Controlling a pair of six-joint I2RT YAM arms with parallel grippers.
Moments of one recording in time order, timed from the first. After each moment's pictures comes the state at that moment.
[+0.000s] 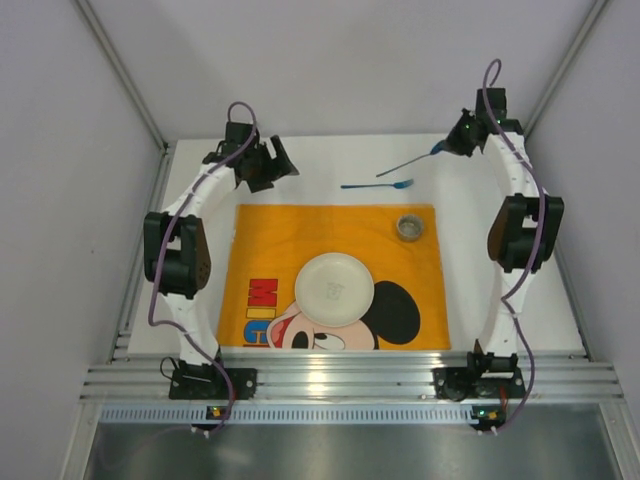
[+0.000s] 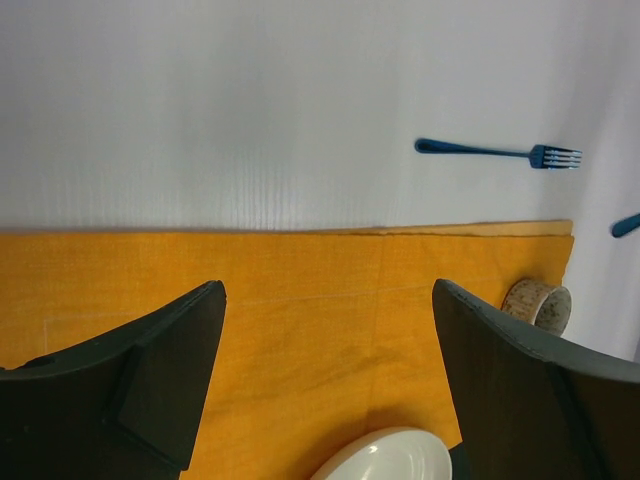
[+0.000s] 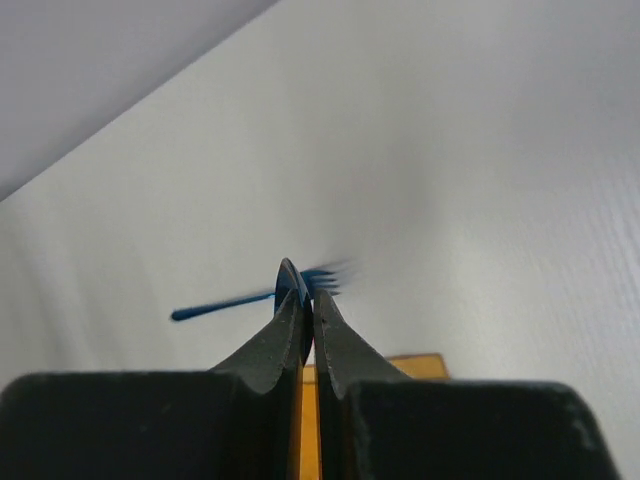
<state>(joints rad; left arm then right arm) -0.17 2.01 1.69 -0.43 0.28 -0.57 -0.02 2.23 2.10 -0.66 -0.11 0.58</state>
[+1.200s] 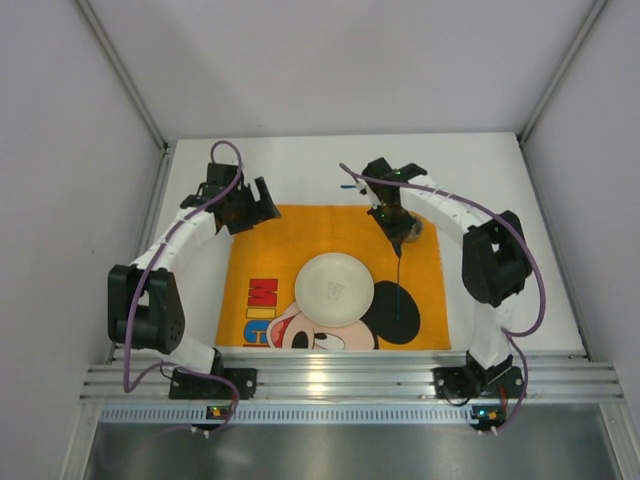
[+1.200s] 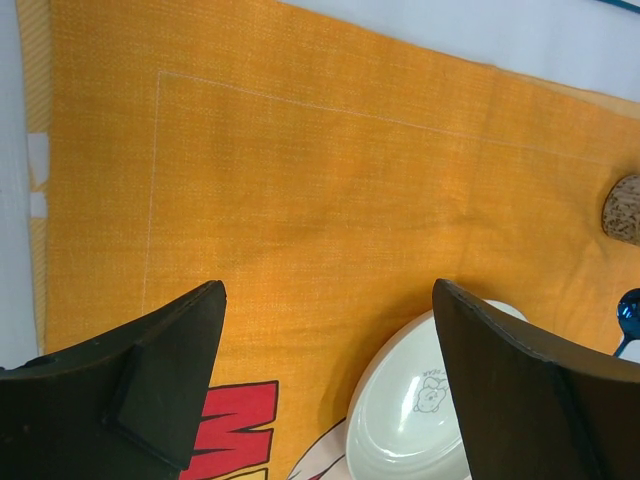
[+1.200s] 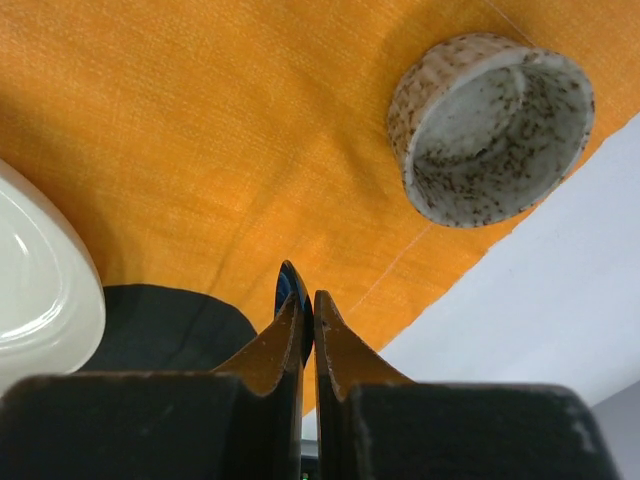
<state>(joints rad) -0.16 1.54 1.14 -0.45 0.19 -0.49 0.54 1.93 1.61 -1.07 0.15 -0.01</state>
